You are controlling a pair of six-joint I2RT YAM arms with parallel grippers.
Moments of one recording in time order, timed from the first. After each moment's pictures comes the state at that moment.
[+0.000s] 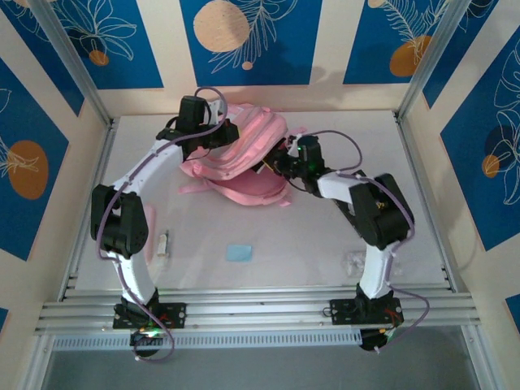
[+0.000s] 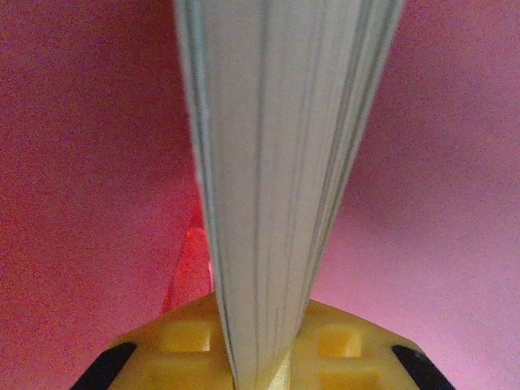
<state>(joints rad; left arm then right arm) -0.34 1.85 1.60 -0.34 0.48 -0.52 0.41 1.94 1.13 0.43 -0.49 1.10</state>
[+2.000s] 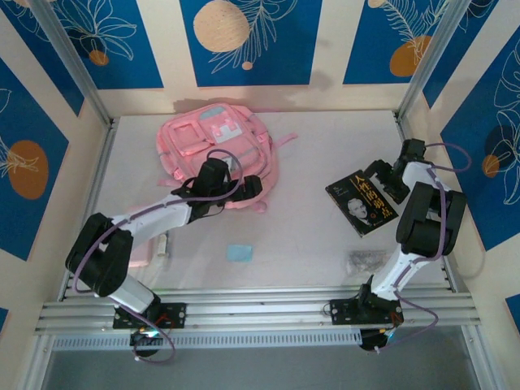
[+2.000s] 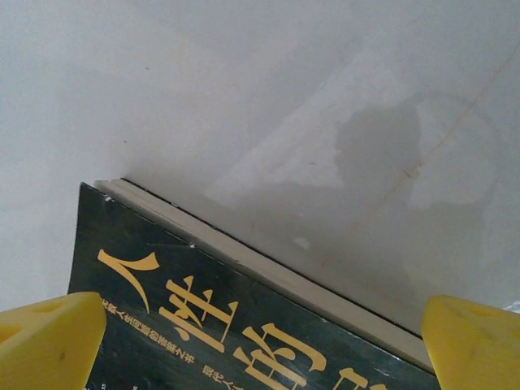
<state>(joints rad) -0.61 1.55 0.94 -0.02 0.15 -0.72 -0.35 1.78 1.17 -0.56 -0.18 0.45</state>
